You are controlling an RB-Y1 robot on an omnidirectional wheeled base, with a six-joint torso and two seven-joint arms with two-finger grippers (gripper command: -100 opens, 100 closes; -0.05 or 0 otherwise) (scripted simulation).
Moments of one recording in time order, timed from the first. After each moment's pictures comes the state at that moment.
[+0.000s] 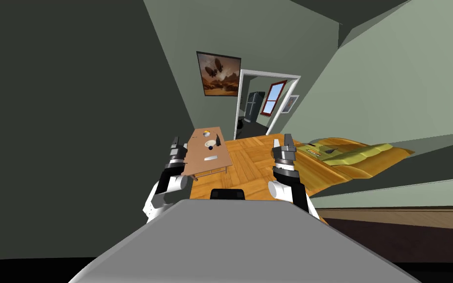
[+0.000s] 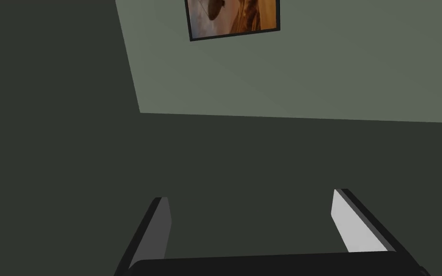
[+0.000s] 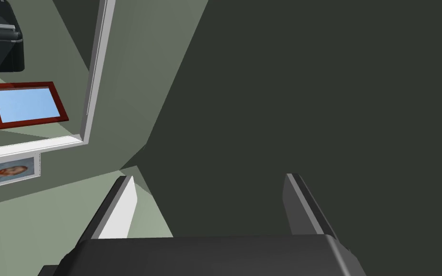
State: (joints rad) left arm 0.36 0.12 0.18 -2.14 0.13 -0.18 0.02; right arm 0.48 -0.04 -0.05 -2.31 -0.04 -0.42 0.15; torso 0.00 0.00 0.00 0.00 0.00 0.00
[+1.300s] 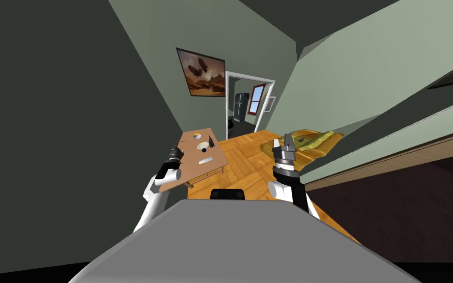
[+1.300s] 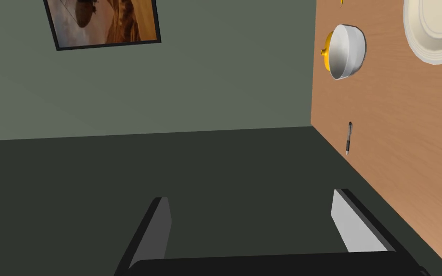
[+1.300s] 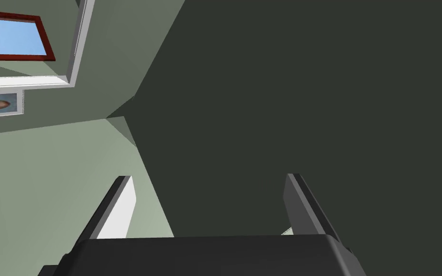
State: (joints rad) left arm 0.17 0.24 0.35 -1.79 0.18 0.09 0.11; right arm 0.48 -0.04 -0.05 -2.31 -0.04 -0.42 0.15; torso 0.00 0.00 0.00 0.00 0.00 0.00
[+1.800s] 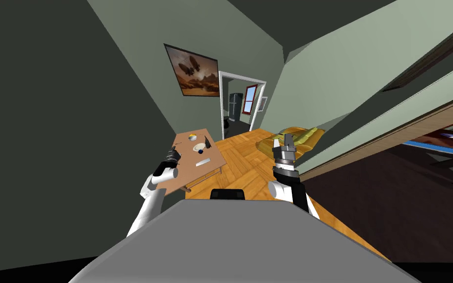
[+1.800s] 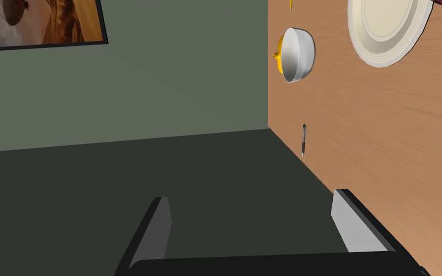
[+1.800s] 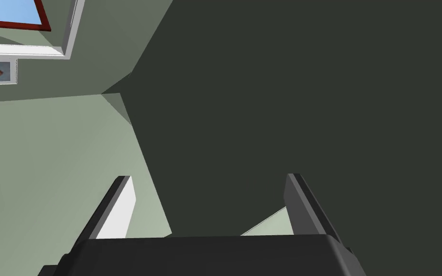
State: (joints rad) left arm 0.11 0.30 0.41 -1.66 0.20 0.21 0.14; right arm 0.48 -0.04 -0.05 -2.31 -0.04 -0.42 0.15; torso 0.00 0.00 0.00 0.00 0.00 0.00
